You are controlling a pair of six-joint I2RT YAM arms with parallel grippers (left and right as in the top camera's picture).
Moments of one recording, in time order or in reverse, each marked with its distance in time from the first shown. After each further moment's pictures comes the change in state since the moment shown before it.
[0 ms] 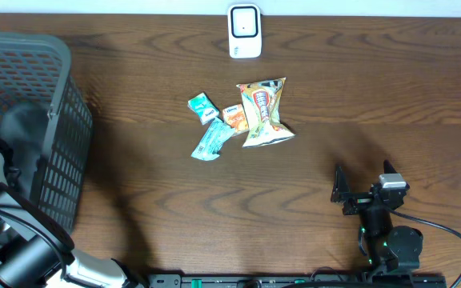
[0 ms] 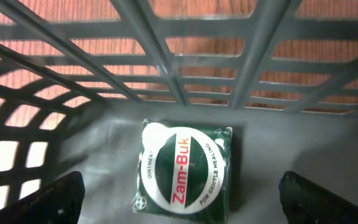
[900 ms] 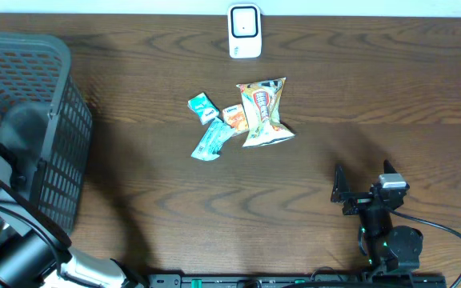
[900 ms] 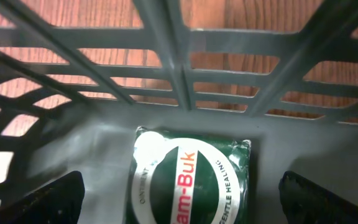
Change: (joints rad) left arm 0.026 0.023 -0.115 0.183 0.003 0.005; right arm 0.000 0.000 0.000 0.000 0.000 0.000
